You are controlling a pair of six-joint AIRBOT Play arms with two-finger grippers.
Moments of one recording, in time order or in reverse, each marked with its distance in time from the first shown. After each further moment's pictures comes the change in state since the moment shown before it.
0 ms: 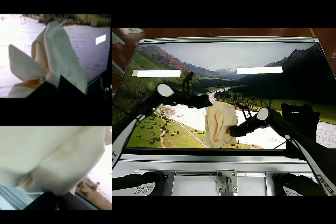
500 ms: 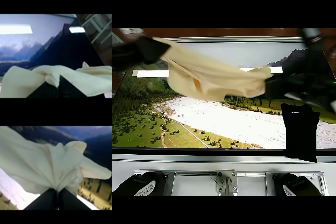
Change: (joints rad) left arm 0.140 0.443 0.311 0.146 0.014 -0.035; right arm -0.114 0.462 0.475 -0.537 0.029 0.196
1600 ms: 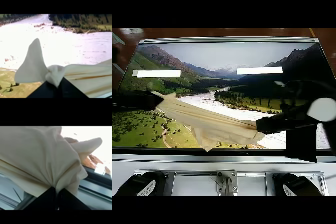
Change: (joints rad) left arm 0.014 0.158 -0.281 0.374 -0.385 -0.096; right arm -0.012 -0.069 -0.228 0.187 0.502 0.156
